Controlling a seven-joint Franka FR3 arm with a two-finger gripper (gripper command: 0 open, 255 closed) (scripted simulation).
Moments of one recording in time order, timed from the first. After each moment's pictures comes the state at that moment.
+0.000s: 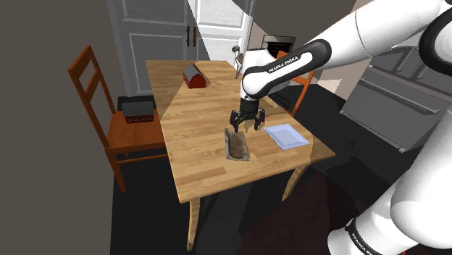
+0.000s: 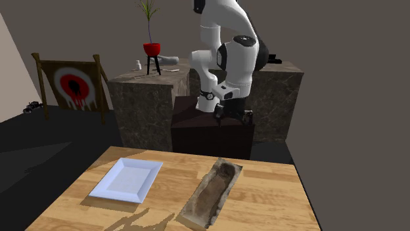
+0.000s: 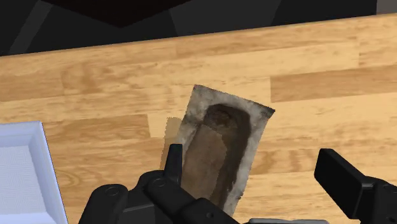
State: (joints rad) arm -0.01 0.20 0.07 -2.12 -0.04 2.20 0.48
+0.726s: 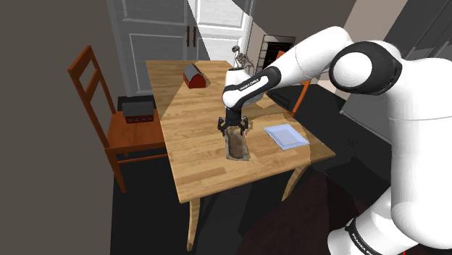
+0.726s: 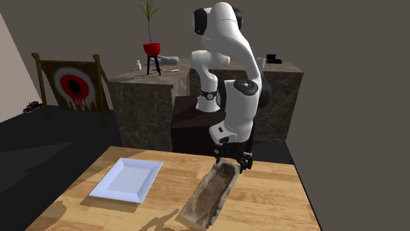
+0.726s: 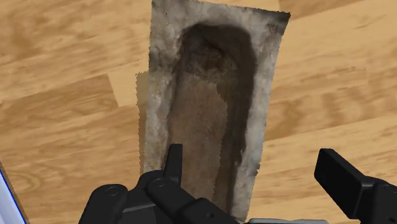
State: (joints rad) arm 0.01 0.63 0.02 -1.74 -0.07 2.24 0.62
